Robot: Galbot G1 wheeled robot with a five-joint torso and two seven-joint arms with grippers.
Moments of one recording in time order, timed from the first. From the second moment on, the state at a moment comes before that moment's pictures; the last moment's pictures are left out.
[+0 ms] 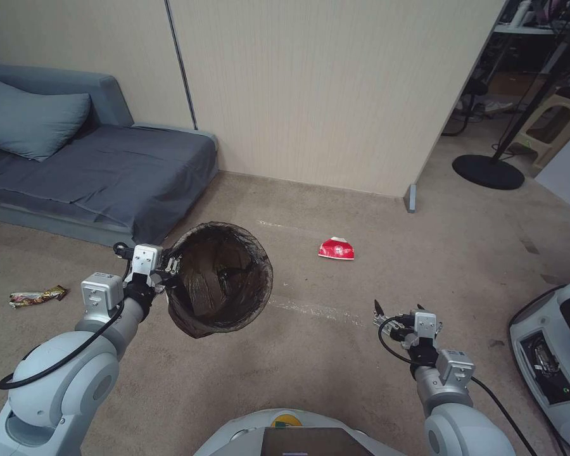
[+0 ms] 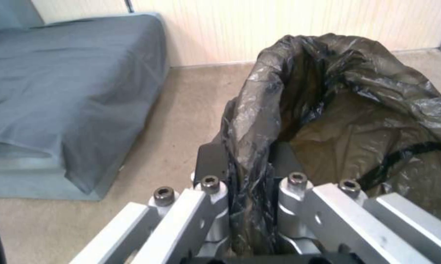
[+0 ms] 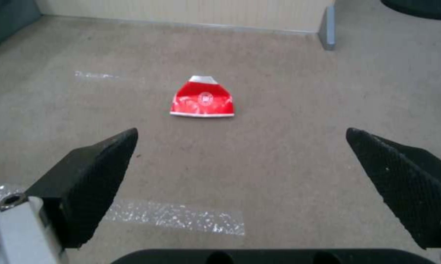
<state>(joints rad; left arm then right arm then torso) 1.54 -1.08 -0.74 -2.51 -0.53 0.74 -0.13 -1.82 1.49 0.68 2.29 0.18 -0.30 0.07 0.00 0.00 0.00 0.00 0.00</state>
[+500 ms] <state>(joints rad) 1.54 -1.08 -0.74 -2.50 -0.52 0.74 -0.12 -1.82 1.48 0.69 2.29 0.20 -0.29 0.07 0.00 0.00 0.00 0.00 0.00</state>
